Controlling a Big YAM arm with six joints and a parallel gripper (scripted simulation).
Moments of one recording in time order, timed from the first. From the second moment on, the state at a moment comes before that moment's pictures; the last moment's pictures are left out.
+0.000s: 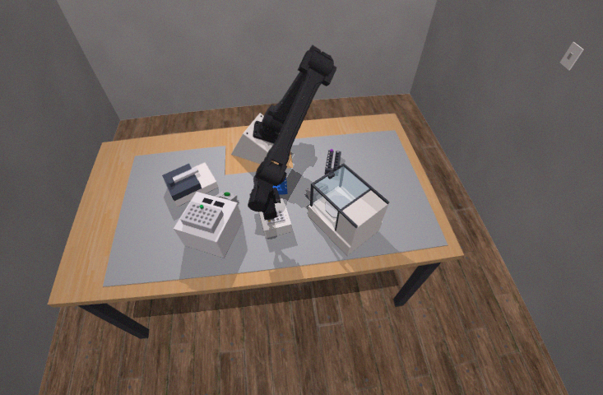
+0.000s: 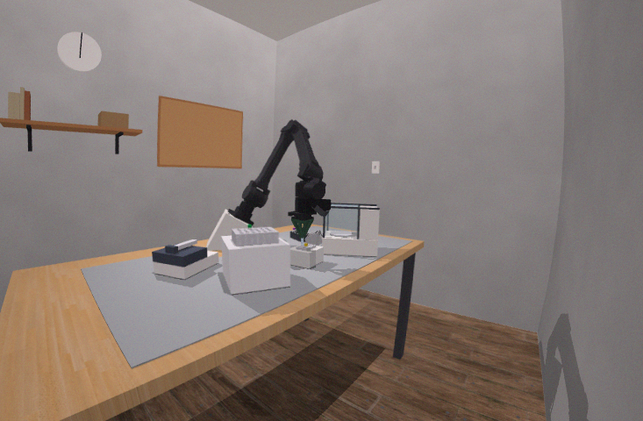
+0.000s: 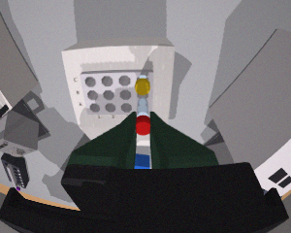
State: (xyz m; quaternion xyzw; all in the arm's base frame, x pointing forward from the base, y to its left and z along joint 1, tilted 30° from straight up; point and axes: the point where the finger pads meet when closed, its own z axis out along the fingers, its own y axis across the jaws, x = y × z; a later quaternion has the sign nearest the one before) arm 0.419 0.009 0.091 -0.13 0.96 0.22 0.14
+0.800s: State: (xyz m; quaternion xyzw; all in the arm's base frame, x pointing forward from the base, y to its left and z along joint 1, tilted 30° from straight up) arm 0.420 0.009 0.092 -0.13 0.96 0.22 0.14
